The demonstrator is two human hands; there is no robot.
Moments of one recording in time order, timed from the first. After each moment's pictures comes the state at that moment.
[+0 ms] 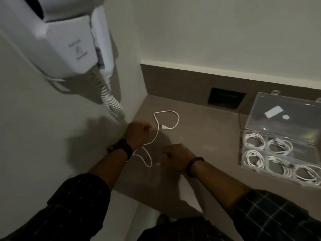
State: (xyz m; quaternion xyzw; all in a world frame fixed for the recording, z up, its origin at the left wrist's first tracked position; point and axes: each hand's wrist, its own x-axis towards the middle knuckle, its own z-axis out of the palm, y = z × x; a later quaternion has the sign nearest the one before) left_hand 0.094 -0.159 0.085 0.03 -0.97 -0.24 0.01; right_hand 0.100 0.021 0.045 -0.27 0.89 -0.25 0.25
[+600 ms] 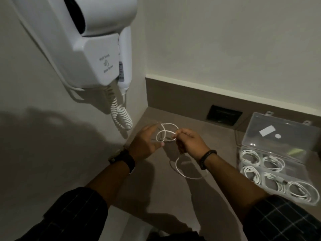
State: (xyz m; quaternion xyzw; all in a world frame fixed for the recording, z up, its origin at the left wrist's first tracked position) left_hand 0.094 -0.164 0.093 -0.03 -0.92 -0.39 0.03; right_hand 0.063 0.019 0.102 -0.05 0.73 -0.65 0.20
